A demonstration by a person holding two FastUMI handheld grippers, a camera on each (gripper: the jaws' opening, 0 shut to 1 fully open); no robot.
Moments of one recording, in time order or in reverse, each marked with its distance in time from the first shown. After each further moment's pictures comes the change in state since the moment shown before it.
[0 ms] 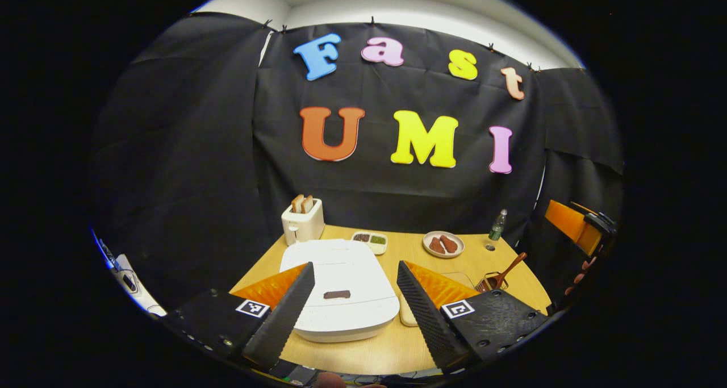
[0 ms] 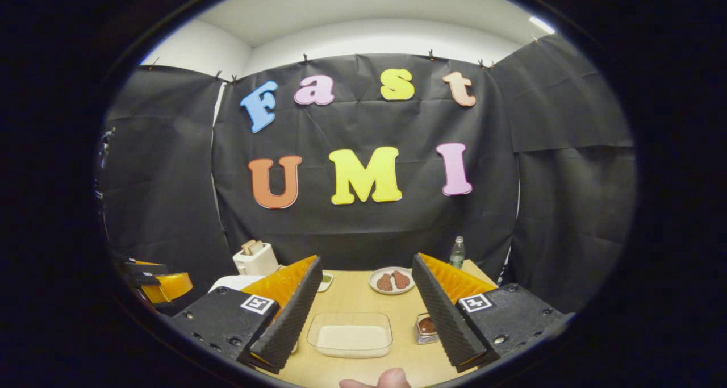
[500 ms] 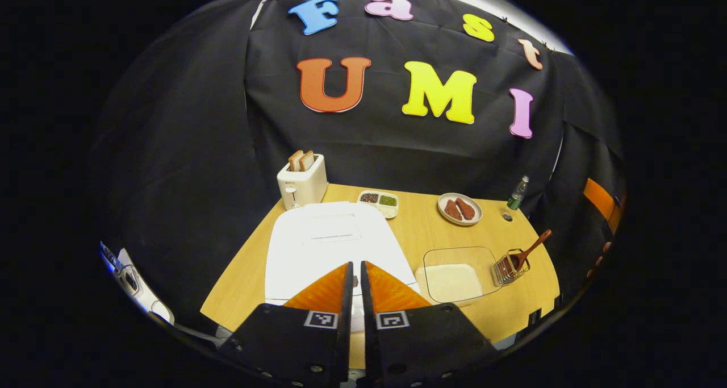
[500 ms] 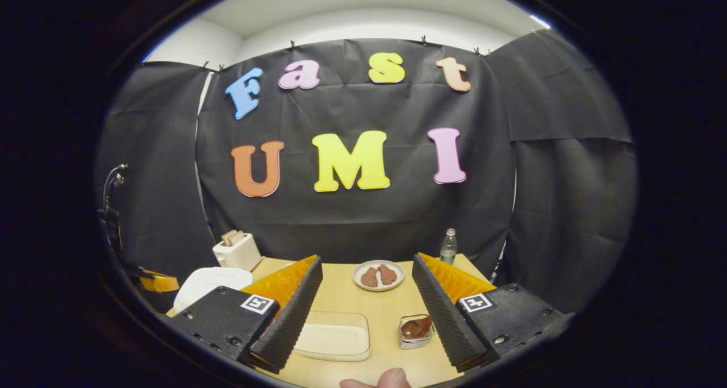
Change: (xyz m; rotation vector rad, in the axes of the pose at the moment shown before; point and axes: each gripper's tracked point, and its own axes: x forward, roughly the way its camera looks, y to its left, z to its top) left arm 0.073 0.011 -0.042 0.015 0.217 0.004; right arm 0.054 -0.052 -0.024 -0.006 0.060 -0.043
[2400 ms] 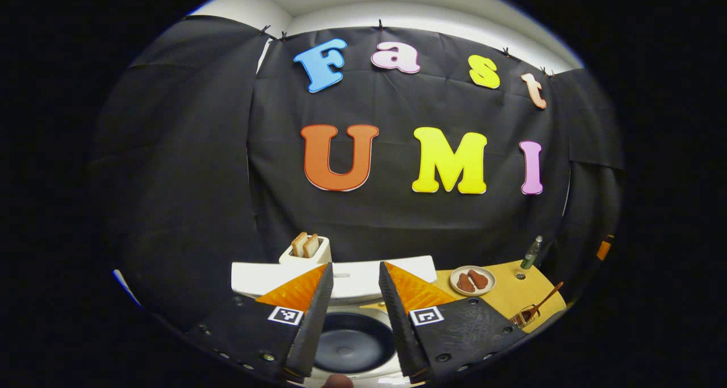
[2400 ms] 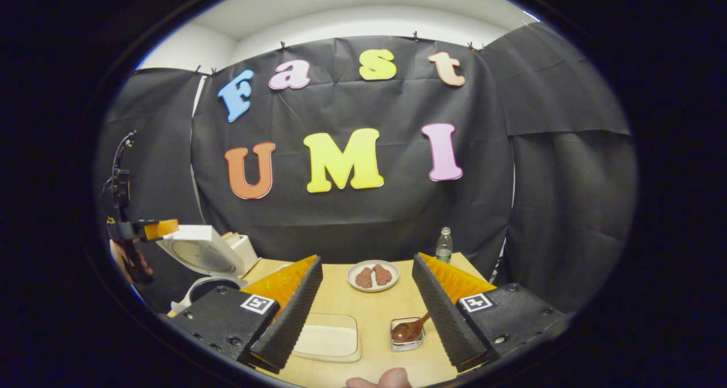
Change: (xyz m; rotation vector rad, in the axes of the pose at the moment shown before) left arm 0.031 0.023 0.164 0.007 -0.430 0.034; right arm 0.006 -0.028 0.010 0.016 -0.001 0.000
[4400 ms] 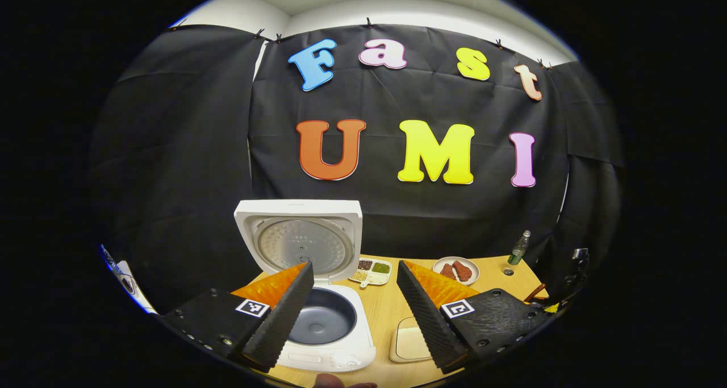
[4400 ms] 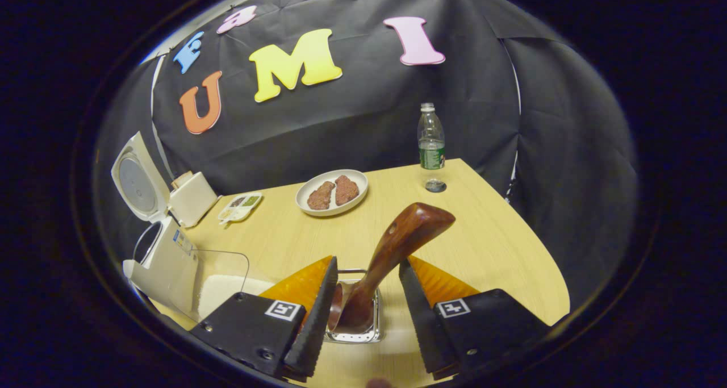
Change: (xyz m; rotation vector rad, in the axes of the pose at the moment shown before) left arm -0.063 -0.077 -0.024 0.006 0.084 0.066; right arm 0.153 -0.126 -0.246 0.123 0.403 0.027
